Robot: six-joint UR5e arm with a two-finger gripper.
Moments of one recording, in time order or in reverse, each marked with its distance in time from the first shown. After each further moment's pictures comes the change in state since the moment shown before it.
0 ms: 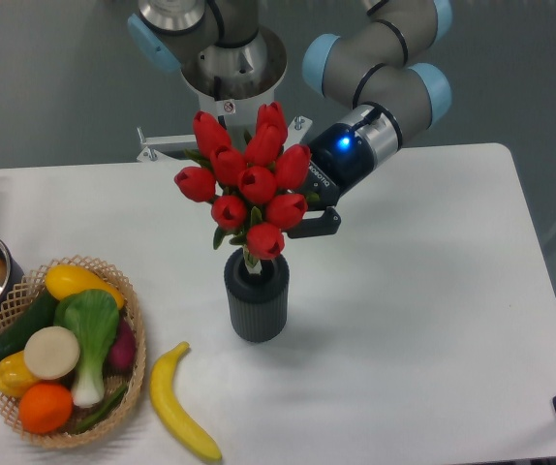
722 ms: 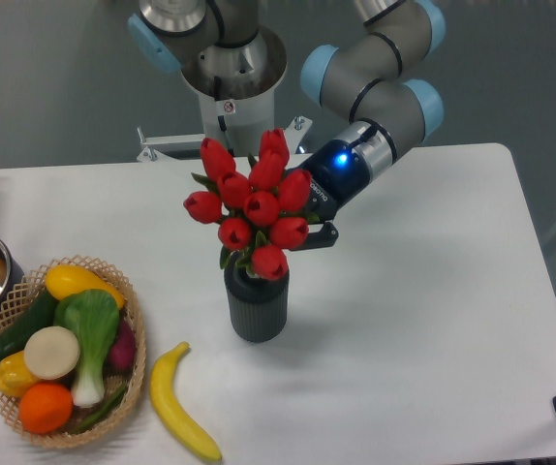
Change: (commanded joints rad) arm 0.003 -0.037 -0.049 0.002 0.023 0.000
